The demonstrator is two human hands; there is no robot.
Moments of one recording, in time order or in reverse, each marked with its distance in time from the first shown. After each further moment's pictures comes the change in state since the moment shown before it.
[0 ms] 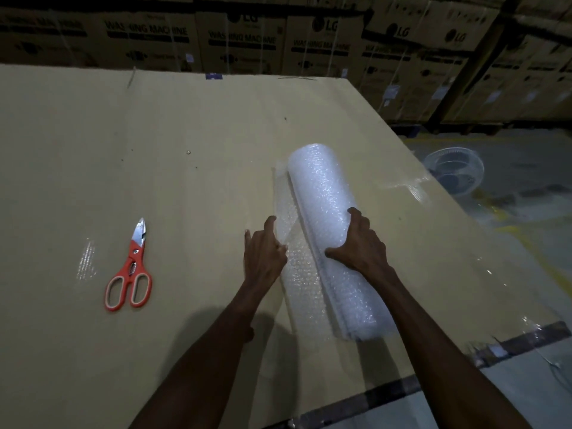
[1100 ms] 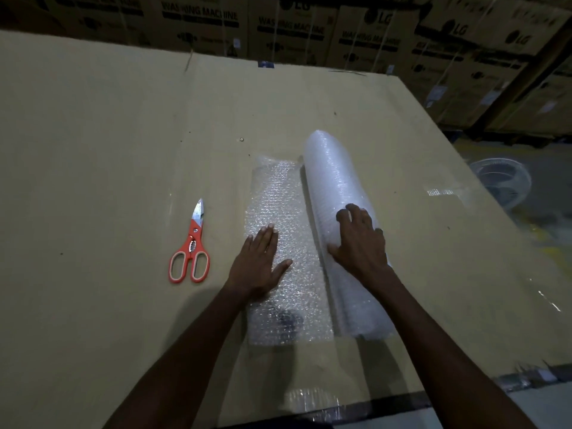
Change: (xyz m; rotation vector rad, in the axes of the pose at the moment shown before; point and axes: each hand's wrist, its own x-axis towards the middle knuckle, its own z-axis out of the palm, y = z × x) left_hand -0.035 -0.123 -0.071 0.429 -0.302 0.189; right_hand -0.017 -0.097 0.047 -0.411 0.078 -0.298
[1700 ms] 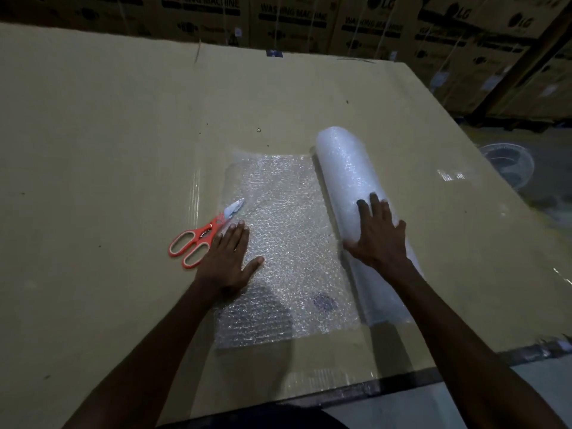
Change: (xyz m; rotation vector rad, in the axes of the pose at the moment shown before) left_hand -0.074 -0.102 -0.033 0.045 -0.039 -0.052; right_hand -0.015 -0.028 0.010 -0.054 -0.079 0.110
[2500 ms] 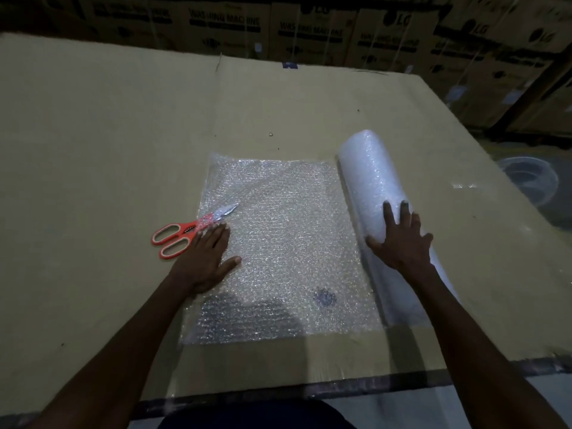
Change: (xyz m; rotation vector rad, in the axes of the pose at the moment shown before) left_hand -0.040 -0.039 -0.018 0.039 0.024 -0.020; right_hand -0.006 0.042 0.011 0.050 -0.002 0.102
